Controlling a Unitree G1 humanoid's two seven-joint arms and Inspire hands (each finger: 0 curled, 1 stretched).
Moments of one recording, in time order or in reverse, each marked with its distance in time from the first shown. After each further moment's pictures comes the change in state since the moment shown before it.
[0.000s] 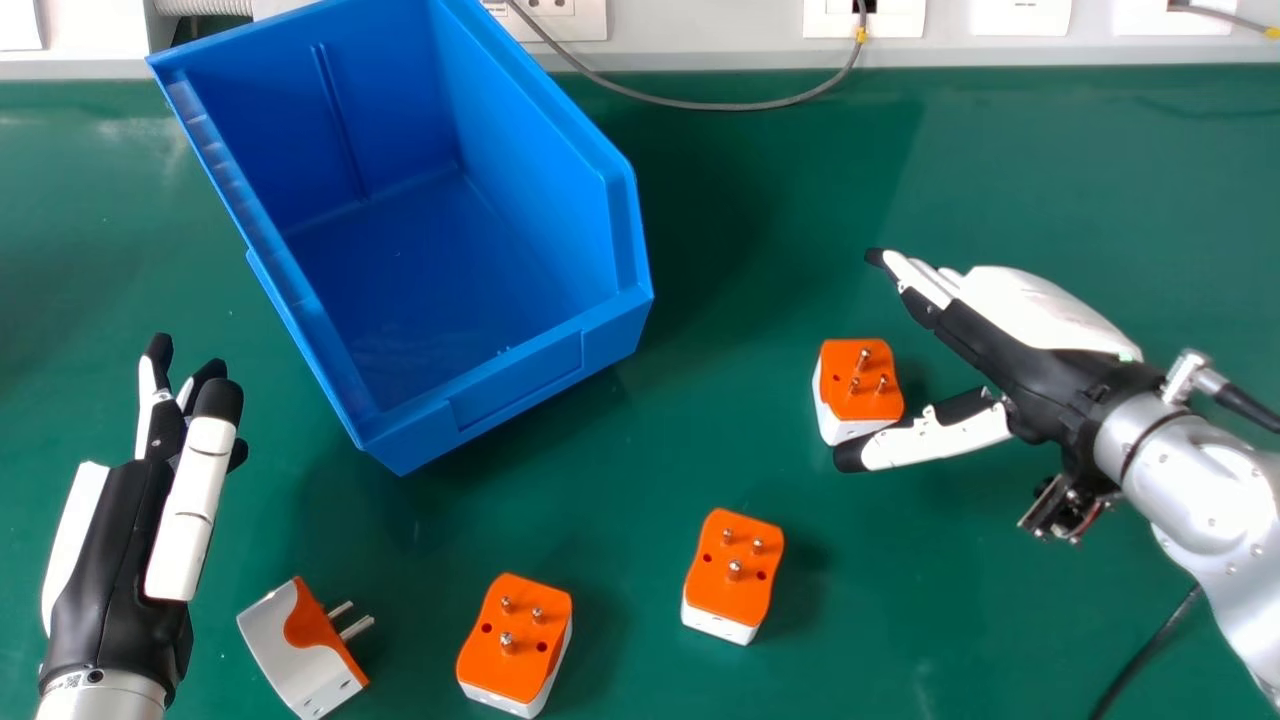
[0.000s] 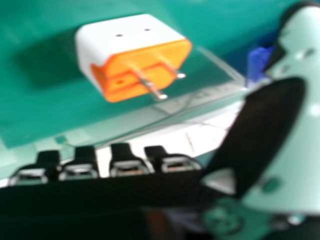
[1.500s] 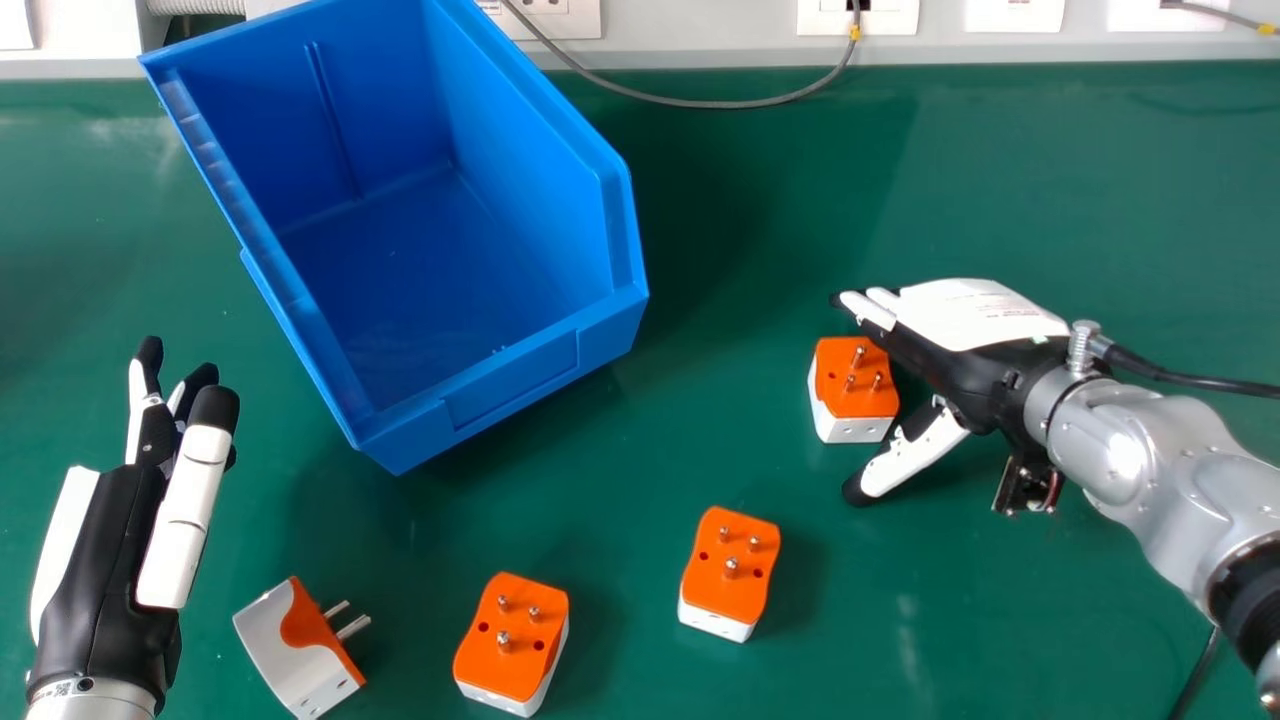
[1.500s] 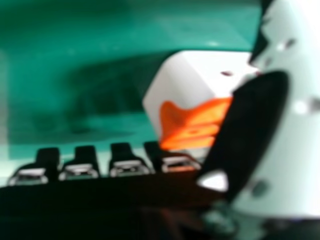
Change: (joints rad) left arm 0.024 0.009 0.004 -0.021 0.015 -0.001 0.004; right arm -0.299 0.070 0.249 0.499 -0.156 -0.069 -0.135
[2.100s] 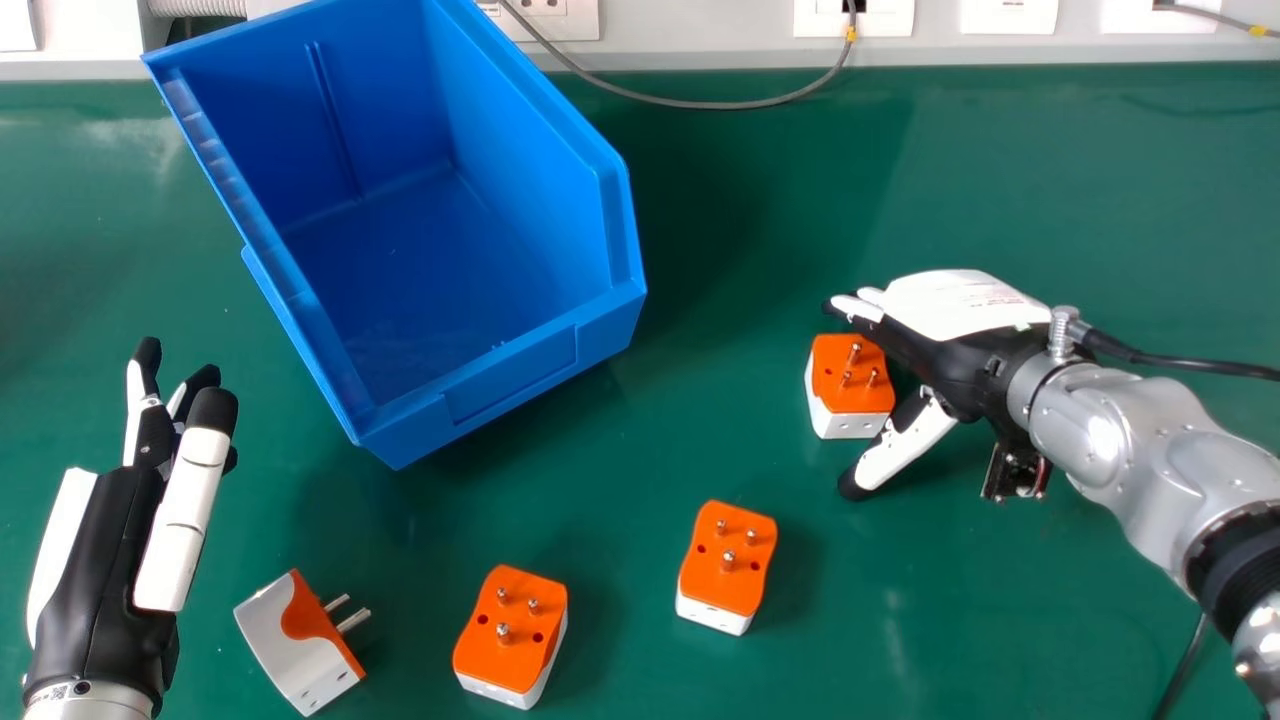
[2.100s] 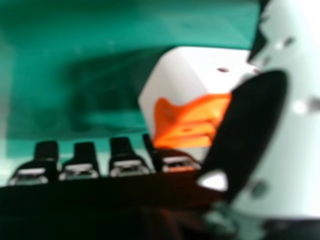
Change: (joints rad) left arm 0.010 0.000 0.001 -0.015 -0.012 0.000 -0.006; right arm -0.068 0.018 0.062 0.063 -0.008 0.001 0.006
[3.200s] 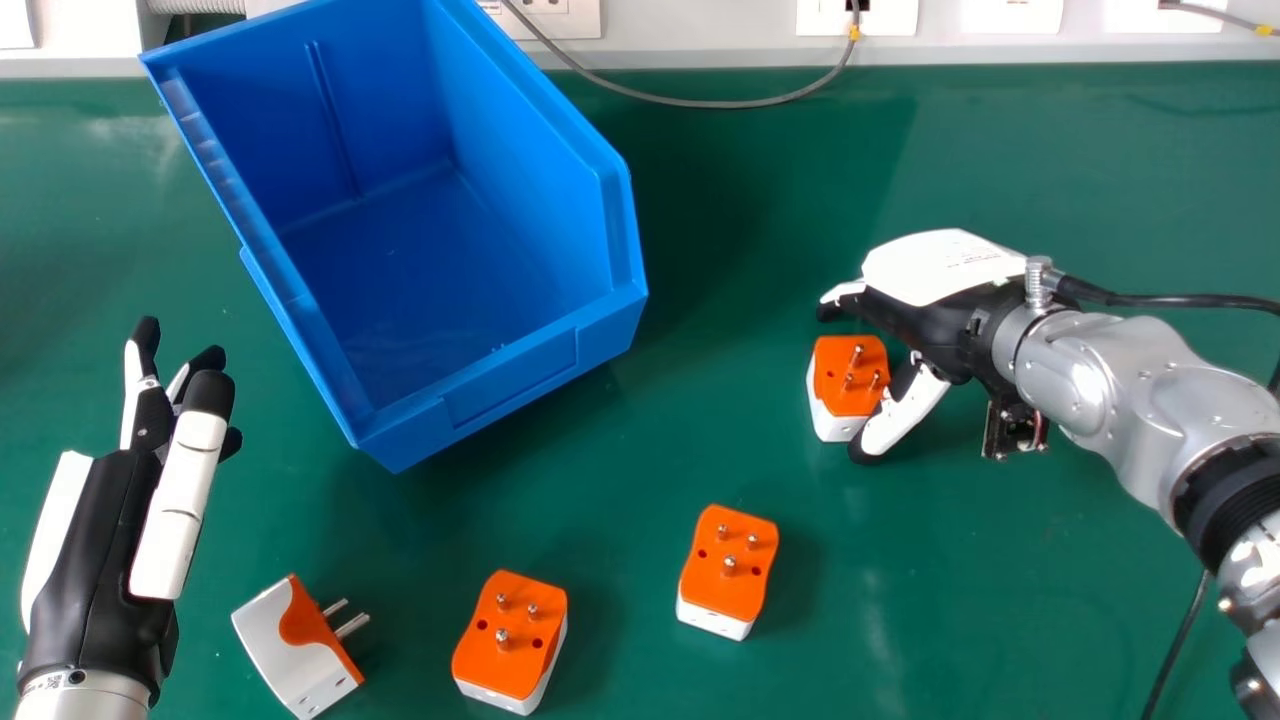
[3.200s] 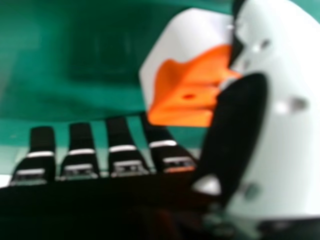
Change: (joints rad) left arm 0.014 -0.001 -0.001 -0.081 -0.006 0.041 -0.002; right arm -0.120 0.012 0.070 0.093 -0.044 -0.039 0.004
